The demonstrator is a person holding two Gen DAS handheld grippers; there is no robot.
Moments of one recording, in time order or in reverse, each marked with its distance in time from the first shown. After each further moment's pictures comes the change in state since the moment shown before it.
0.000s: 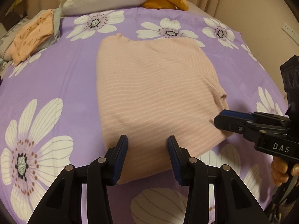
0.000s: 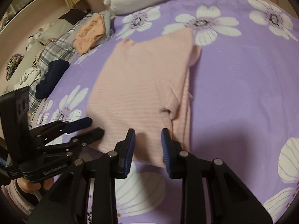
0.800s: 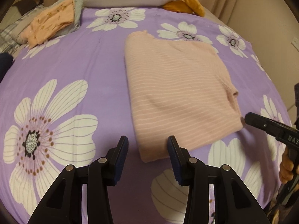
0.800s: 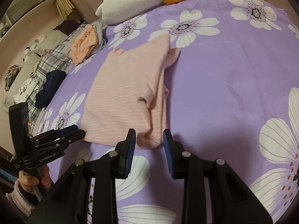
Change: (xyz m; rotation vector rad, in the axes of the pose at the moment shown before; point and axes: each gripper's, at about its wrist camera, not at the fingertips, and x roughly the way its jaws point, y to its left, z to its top) left arm -0.013 0.026 -0.019 -0.115 0.001 0.035; right arm -0.031 -0.015 -0.019 0.059 -0.054 -0.020
